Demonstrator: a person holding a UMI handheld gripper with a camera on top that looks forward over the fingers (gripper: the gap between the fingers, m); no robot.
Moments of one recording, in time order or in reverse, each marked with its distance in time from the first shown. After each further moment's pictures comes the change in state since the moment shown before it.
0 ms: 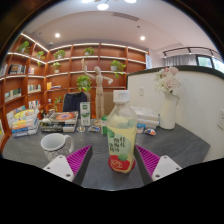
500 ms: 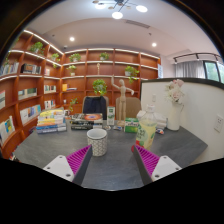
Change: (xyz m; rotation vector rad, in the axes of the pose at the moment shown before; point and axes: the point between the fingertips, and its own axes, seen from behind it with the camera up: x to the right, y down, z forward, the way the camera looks) arm -0.084 -0.006 -0.144 0.032 -0.127 -0.042
